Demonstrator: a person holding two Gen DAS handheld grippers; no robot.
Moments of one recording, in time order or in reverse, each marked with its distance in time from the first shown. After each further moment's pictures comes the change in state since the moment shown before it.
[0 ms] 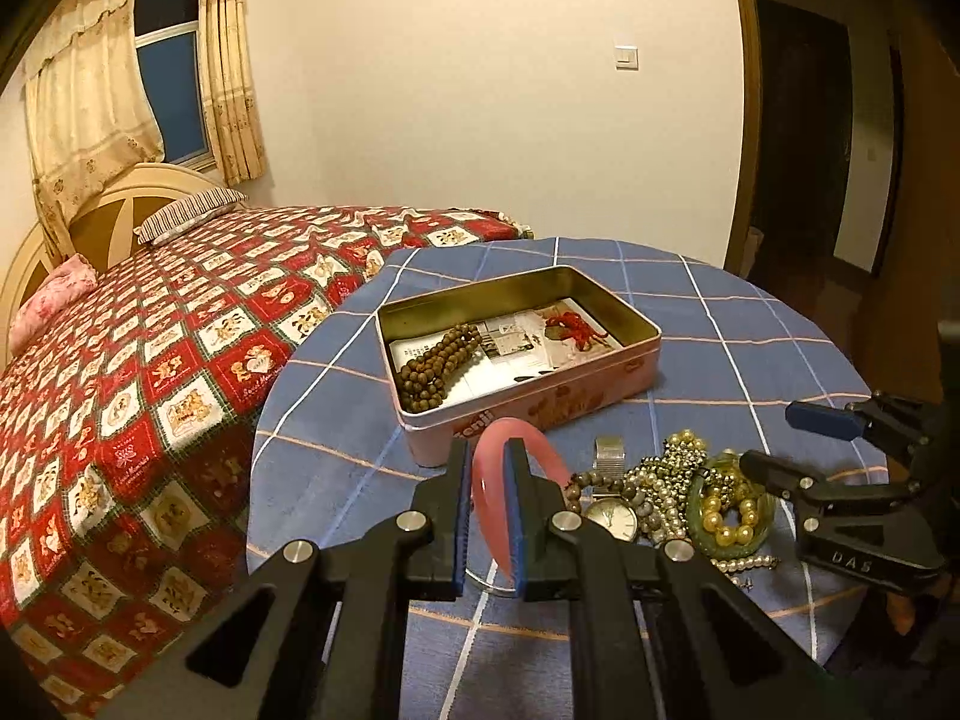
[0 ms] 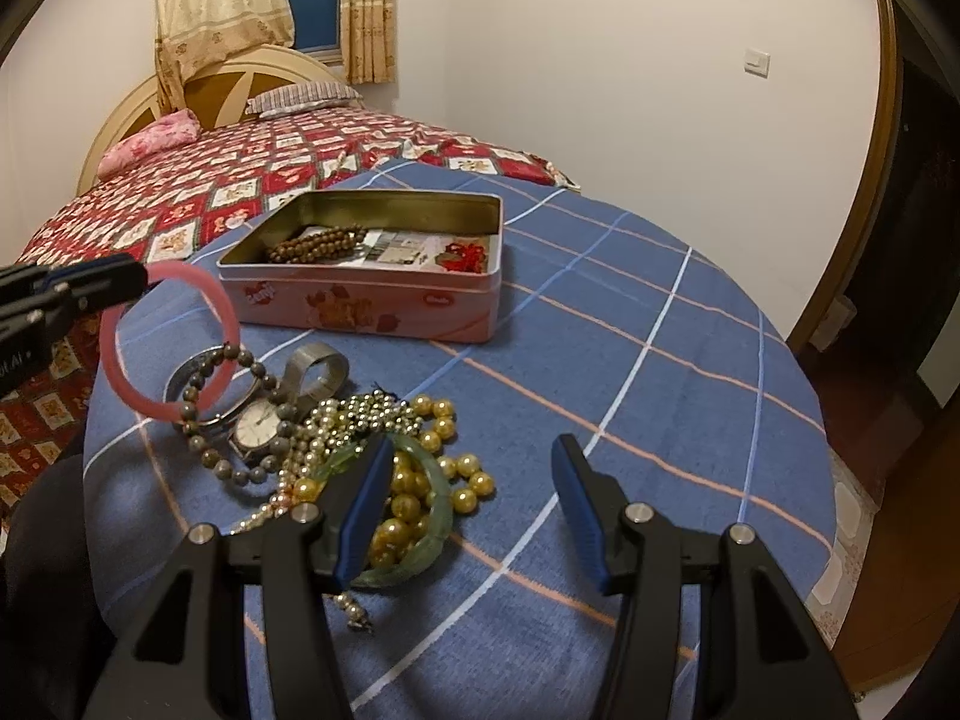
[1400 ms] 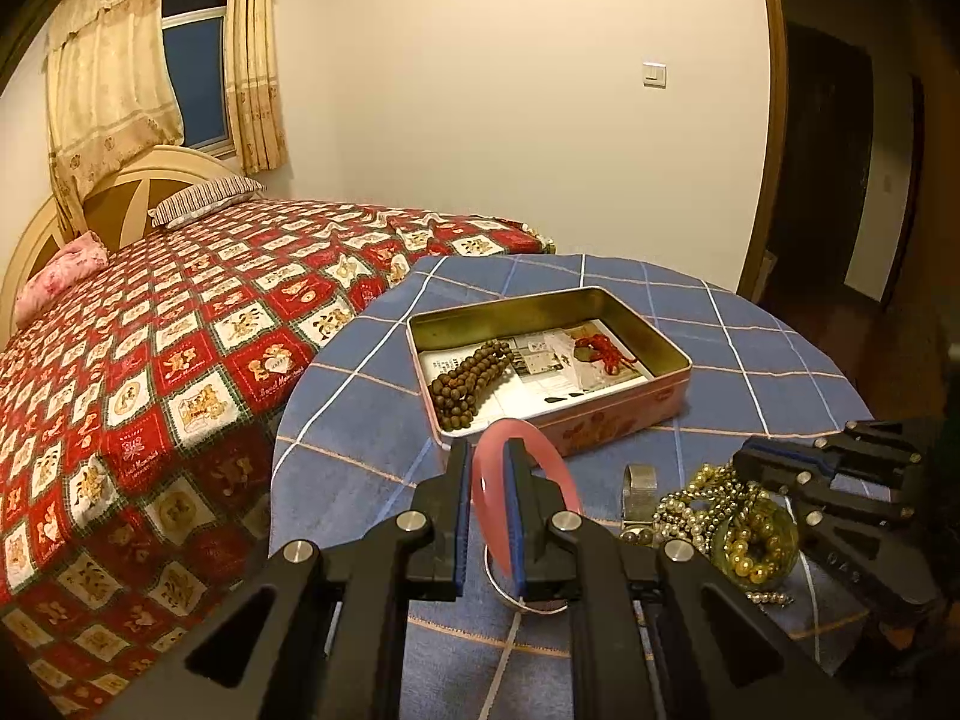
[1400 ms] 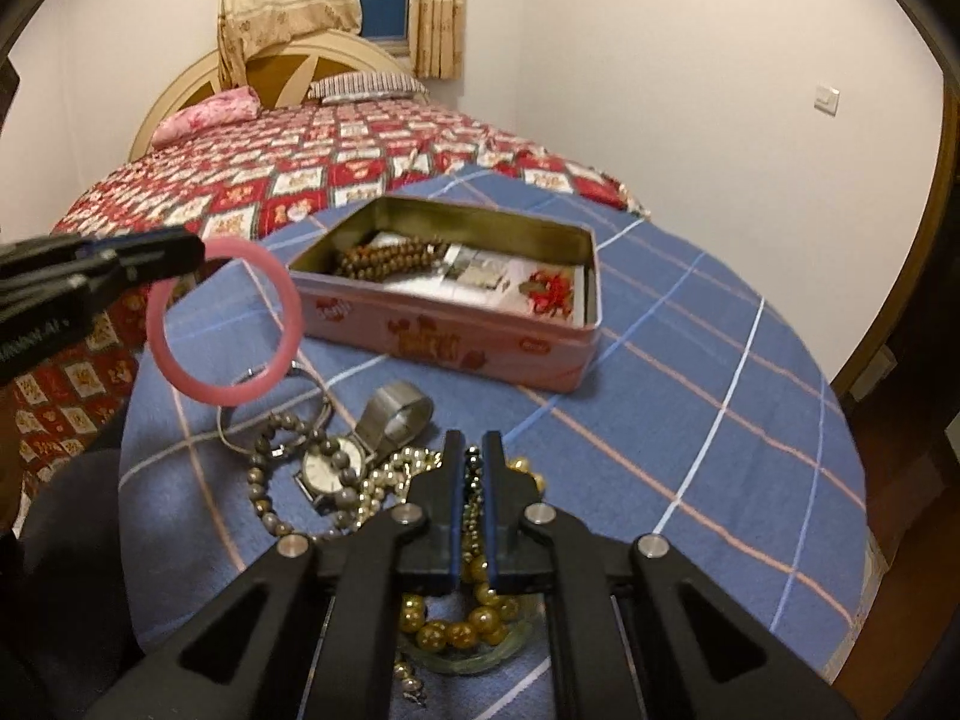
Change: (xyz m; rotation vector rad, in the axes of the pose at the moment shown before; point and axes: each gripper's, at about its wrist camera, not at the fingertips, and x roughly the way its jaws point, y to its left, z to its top) left arm 0.002 0.024 0.010 -0.065 -0.014 0.010; right arm 0.002 0.028 0.028 -0.106 -0.027 0.092
